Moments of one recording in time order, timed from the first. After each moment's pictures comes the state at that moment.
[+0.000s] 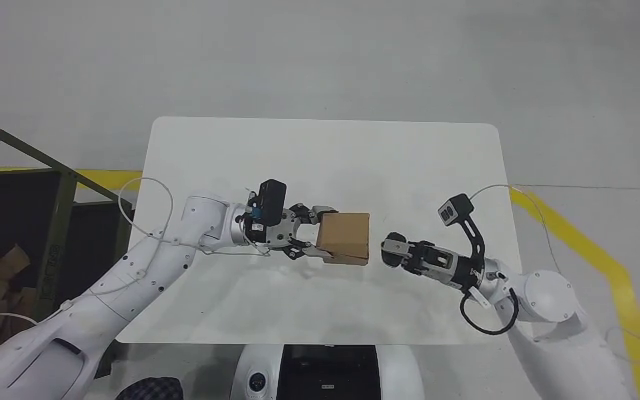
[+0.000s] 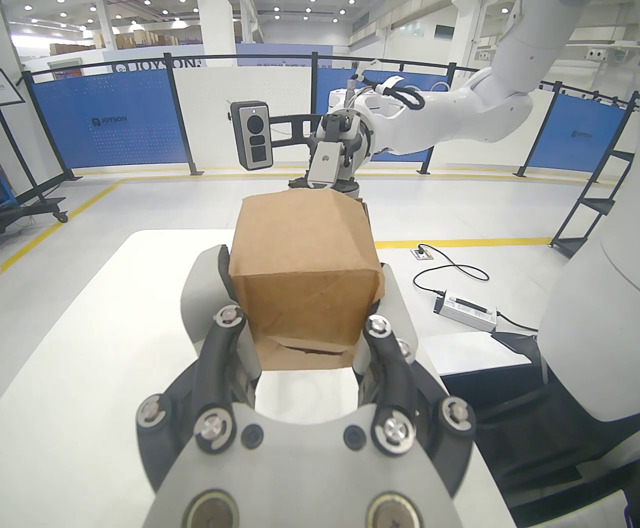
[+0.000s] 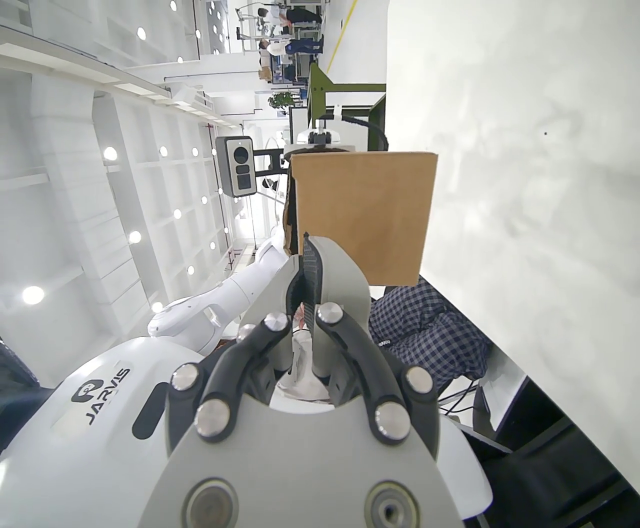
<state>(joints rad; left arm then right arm) 0.94 -0.86 -0.75 -1.51 1.23 -1.01 0.56 -1.57 -0.99 1.38 -1.95 0.48 -0.04 0.92</state>
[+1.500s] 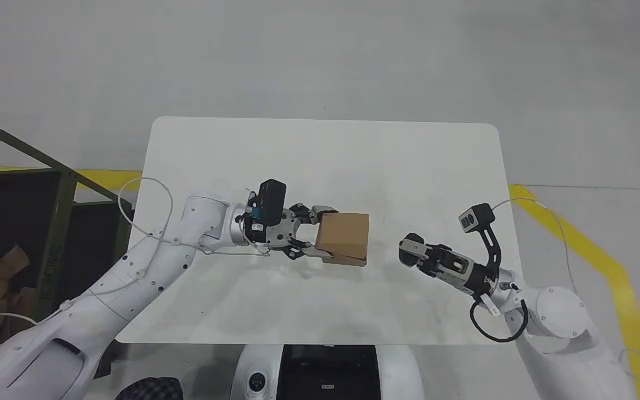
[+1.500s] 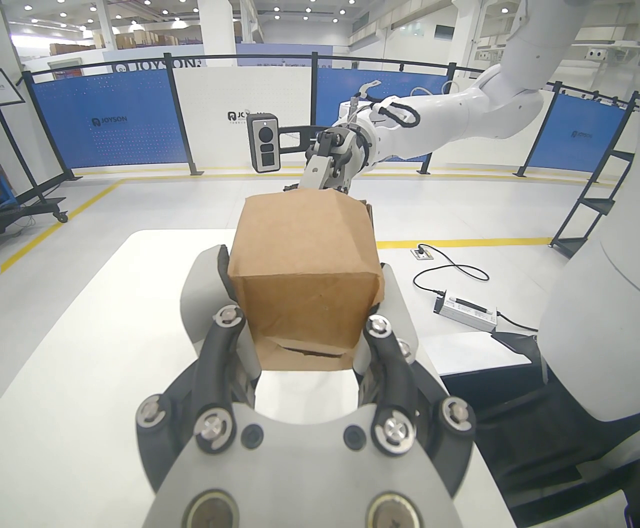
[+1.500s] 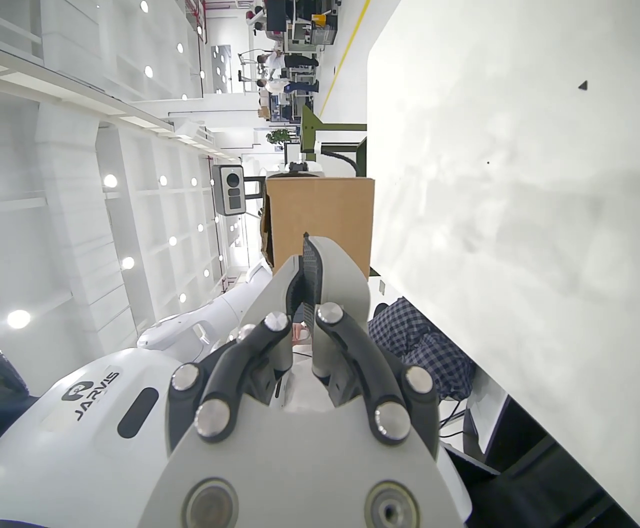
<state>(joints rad) 0.94 -0.86 -0.75 -1.51 1.23 -1.01 0.56 -1.68 -0.98 1.47 -1.93 0.47 -0.14 0.87</state>
